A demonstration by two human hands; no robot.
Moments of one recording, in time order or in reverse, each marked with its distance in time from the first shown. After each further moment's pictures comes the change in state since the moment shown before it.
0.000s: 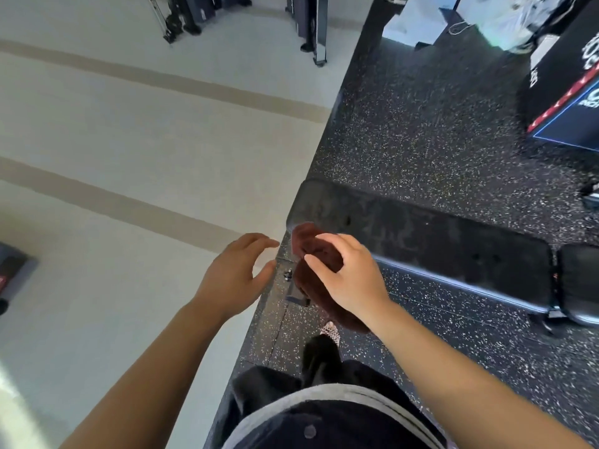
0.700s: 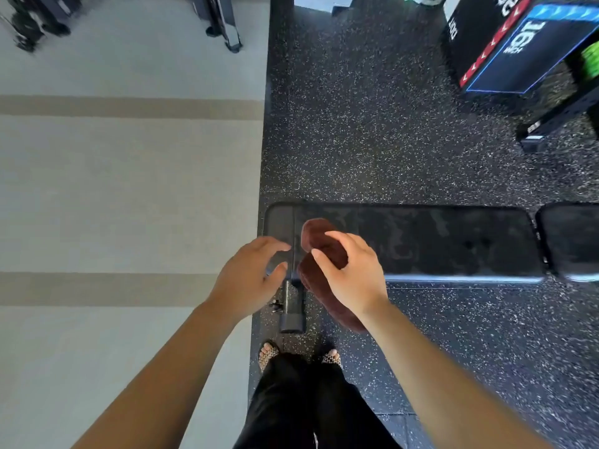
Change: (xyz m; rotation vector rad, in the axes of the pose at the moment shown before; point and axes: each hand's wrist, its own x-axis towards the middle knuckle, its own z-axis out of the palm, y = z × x) left_hand 0.236 -0.065 0.029 -0.078 -0.280 0.251; right_hand 0.173 0.044 0.038 0.056 0.266 0.377
